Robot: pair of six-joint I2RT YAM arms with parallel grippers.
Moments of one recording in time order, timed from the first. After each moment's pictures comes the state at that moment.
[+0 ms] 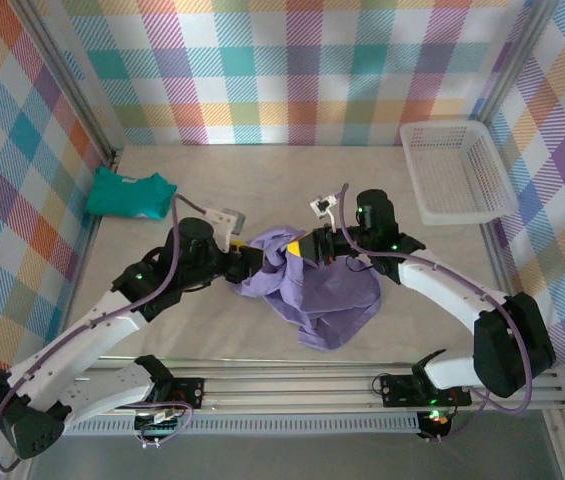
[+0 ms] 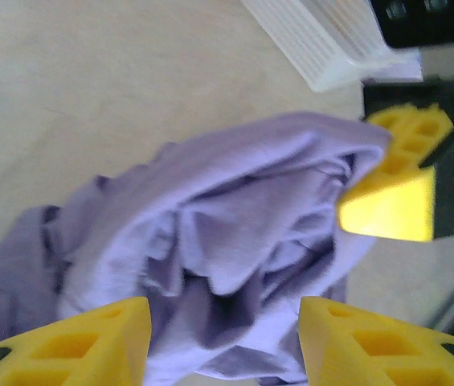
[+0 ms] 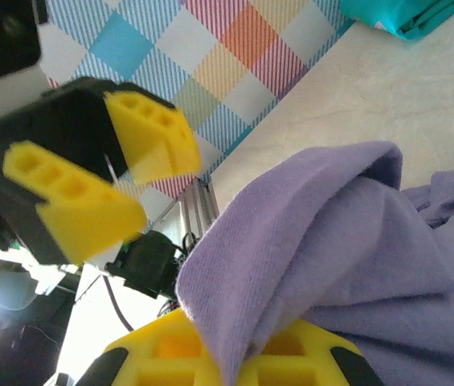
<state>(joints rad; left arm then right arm) -0.72 0.99 0.95 -0.51 0.10 -0.38 0.52 1.35 0.87 0.10 -0.99 0.48</state>
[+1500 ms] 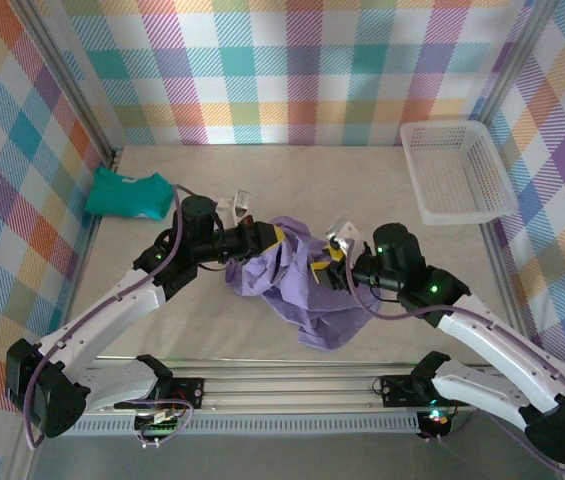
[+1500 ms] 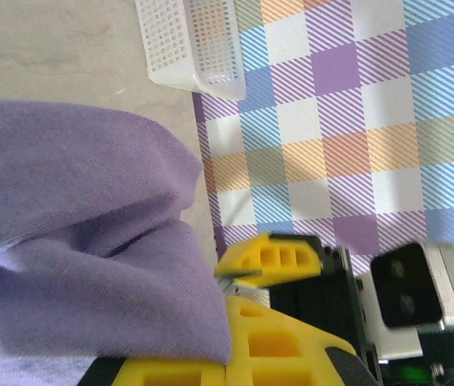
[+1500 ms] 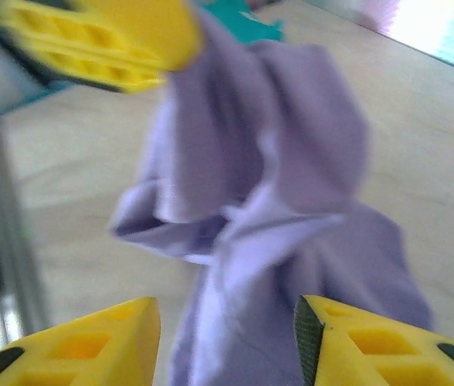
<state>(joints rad) -0.59 1.14 0.95 -0.16 0.56 -1.07 0.73 0.91 0.80 -0.33 -0.34 -0.05</state>
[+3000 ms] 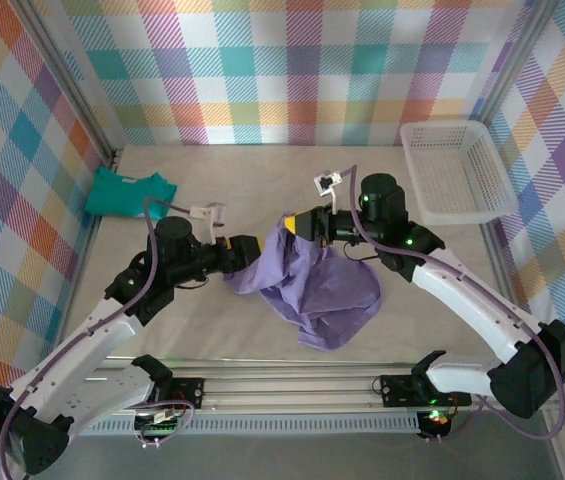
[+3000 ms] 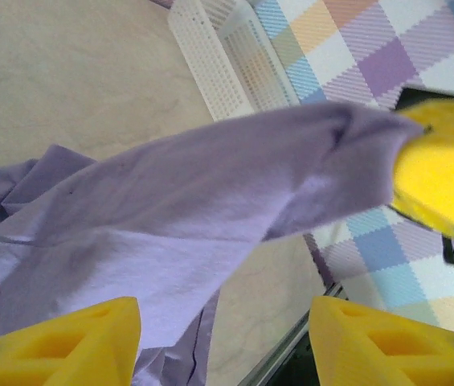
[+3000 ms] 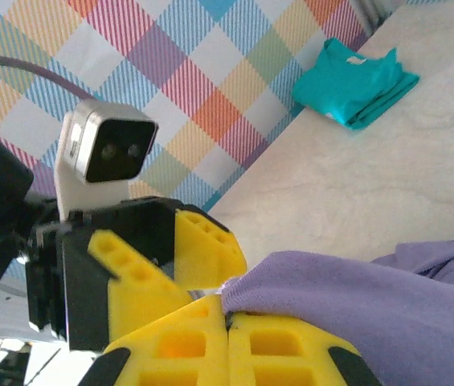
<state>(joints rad) -0.61 0.91 0.85 -0.30 0.35 -0.69 0.63 1.24 1.10 -0.15 -0.68 0.54</state>
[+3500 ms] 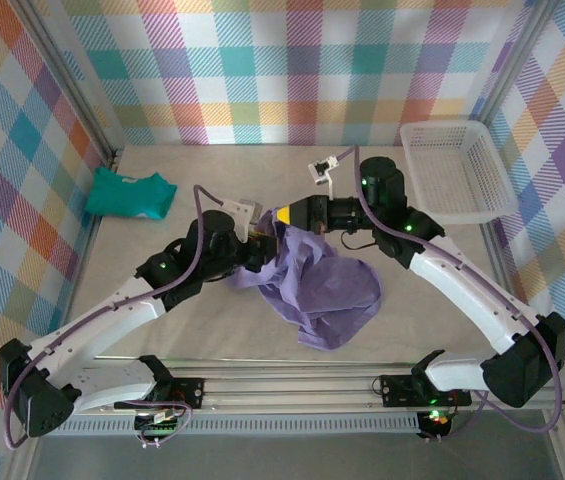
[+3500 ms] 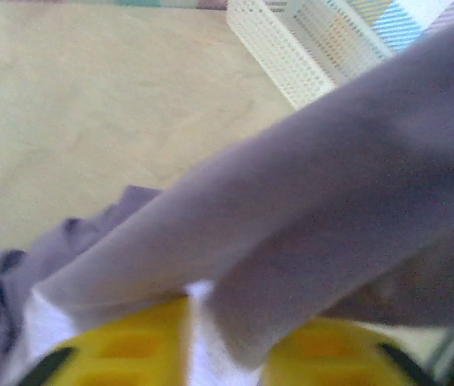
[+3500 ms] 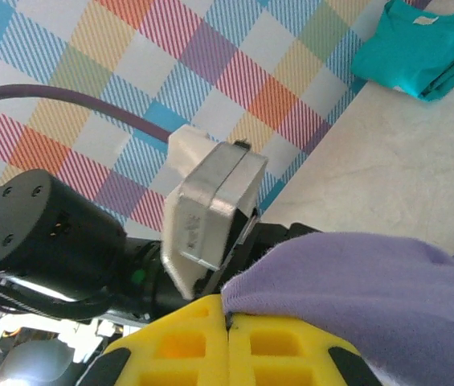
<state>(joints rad) -0.78 1.11 1.00 -0.38 -0.01 -0.42 0.61 1.29 1.25 -0.22 -0.81 0.70</state>
